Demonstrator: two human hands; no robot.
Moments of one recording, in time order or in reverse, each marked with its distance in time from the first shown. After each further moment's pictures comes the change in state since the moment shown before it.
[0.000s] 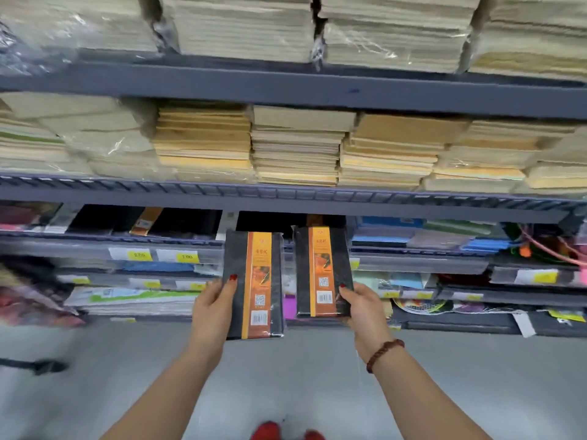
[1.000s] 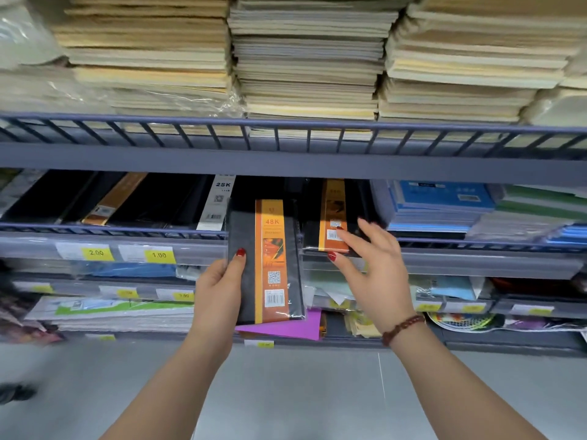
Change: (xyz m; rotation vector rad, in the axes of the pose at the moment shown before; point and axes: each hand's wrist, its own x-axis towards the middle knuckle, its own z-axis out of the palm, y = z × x) left_hand 0.089 -0.043 0.048 -0.121 0.004 0.088; right_hand 0.113 0.024 0.021 -0.847 0.092 -0.900
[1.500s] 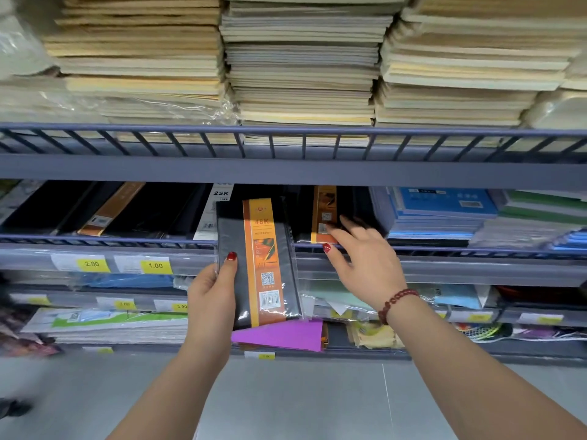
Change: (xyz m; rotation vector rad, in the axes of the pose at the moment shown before) left_hand 0.007 0.001 0.002 -0.041 0.032 0.056; right_hand 0.040 0.012 0.010 -0.324 -0.161 -0.156
